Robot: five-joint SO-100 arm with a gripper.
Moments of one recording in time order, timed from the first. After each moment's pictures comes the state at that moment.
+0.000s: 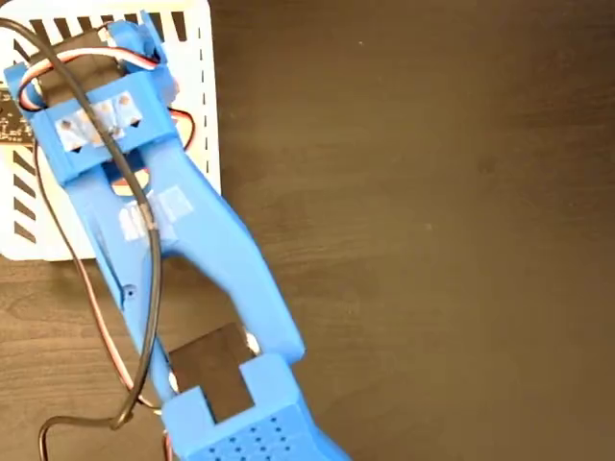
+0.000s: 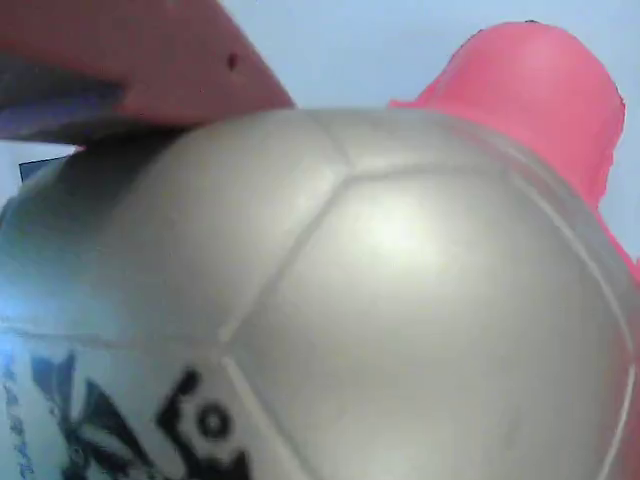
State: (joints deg) arm -16.3 62.8 60.6 85.8 26.2
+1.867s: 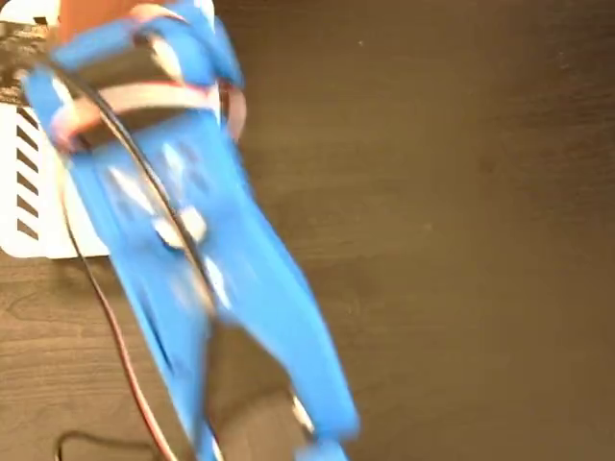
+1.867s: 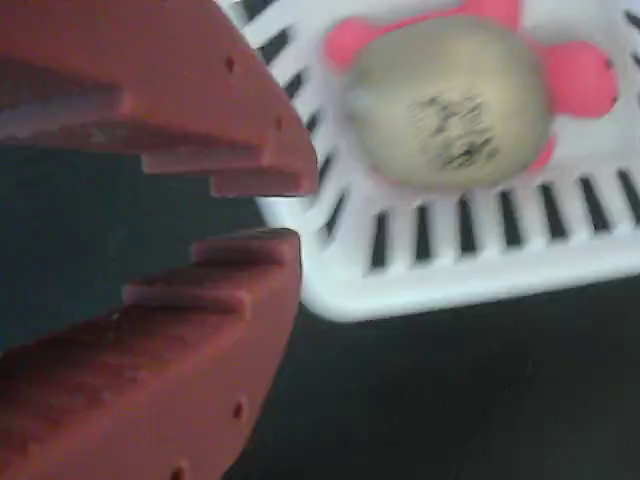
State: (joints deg) arm -11.1 85.0 52.9 91.7 19.3
